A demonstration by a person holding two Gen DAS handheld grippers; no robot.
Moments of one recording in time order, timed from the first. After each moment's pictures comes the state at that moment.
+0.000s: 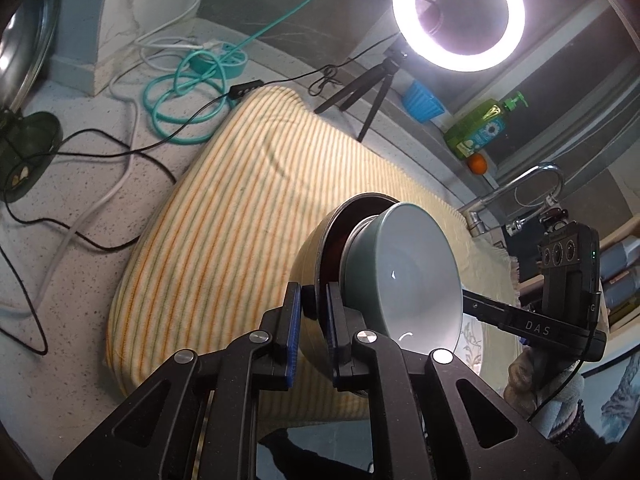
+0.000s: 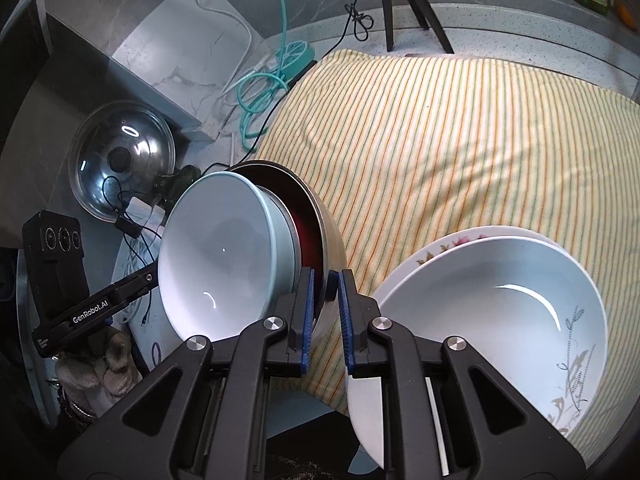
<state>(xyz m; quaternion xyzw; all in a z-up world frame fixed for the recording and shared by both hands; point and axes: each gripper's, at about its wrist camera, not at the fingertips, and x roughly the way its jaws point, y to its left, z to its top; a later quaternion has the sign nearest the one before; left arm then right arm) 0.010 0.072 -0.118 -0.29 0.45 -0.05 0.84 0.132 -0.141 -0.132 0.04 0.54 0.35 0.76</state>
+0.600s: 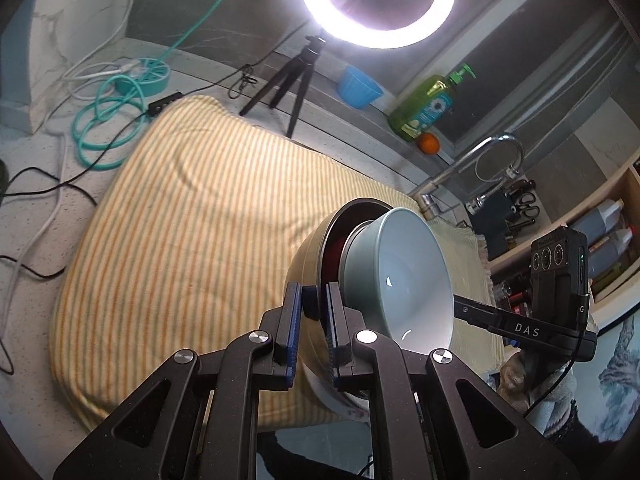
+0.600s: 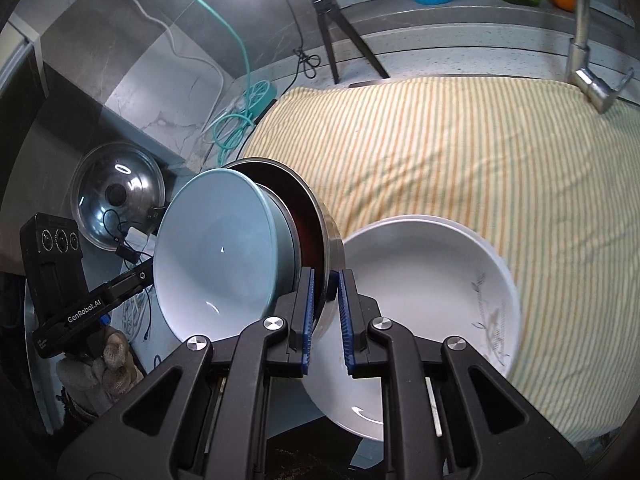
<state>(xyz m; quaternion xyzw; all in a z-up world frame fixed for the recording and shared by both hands) 0.034 0.010 -0.092 -0.26 0.44 -0.12 0.85 0.125 -0.224 -0.102 0.08 0.52 0.31 0.79</state>
